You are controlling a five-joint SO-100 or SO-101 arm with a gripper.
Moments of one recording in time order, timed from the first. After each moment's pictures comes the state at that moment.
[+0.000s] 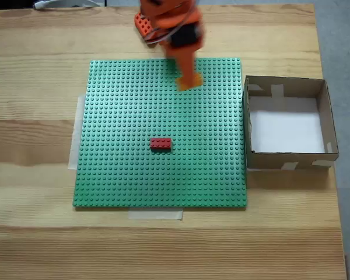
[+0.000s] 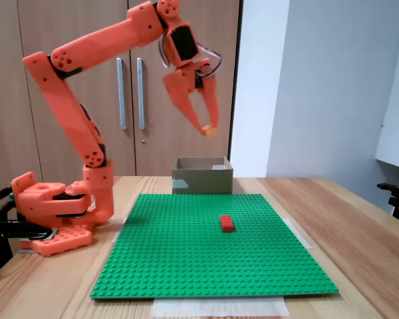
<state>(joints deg) -18.8 114.9 85.7 91.4 0.9</state>
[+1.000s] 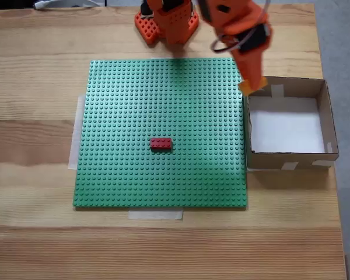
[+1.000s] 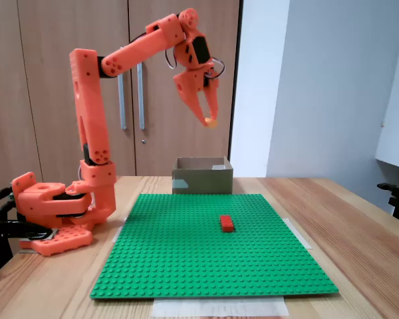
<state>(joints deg) -34.9 91.4 59.1 94.8 7.2</state>
